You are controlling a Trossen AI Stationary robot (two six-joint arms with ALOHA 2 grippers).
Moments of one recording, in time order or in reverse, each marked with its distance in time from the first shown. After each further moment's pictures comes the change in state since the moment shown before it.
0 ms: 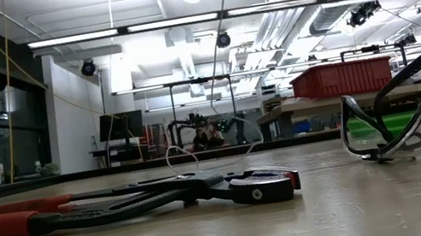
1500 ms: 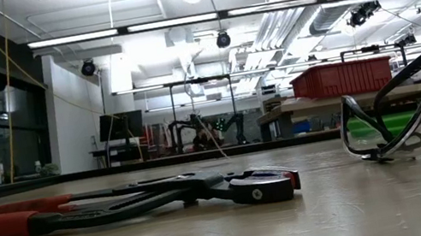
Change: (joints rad) left arm 0.106 0.065 0.063 0.784 -0.404 0.293; right arm 0.049 0.046 0.000 0.092 0.296 0.028
